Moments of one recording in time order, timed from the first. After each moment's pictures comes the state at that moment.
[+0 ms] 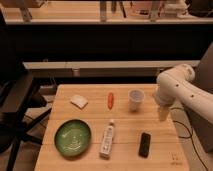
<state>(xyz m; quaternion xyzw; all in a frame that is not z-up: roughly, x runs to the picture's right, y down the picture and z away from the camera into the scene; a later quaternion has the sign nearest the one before) 0.278 0.089 0.726 -0.25 0.01 -0.08 0.96</state>
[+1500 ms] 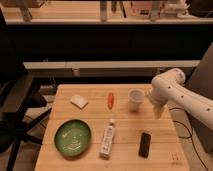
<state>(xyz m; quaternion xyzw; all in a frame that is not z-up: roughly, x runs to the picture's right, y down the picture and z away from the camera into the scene) 0.264 0.090 0.787 -0.24 -0.03 -0.17 0.96</state>
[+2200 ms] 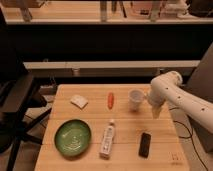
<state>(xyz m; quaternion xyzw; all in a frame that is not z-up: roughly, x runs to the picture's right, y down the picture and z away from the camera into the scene) 0.260 0.097 0.815 -0.24 -0.06 -0.20 0.95</state>
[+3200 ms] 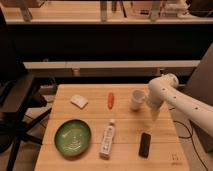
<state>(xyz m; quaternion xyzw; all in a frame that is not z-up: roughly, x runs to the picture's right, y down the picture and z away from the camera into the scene) 0.261 0.116 0.840 -0.26 -0.07 -0.21 0.94</state>
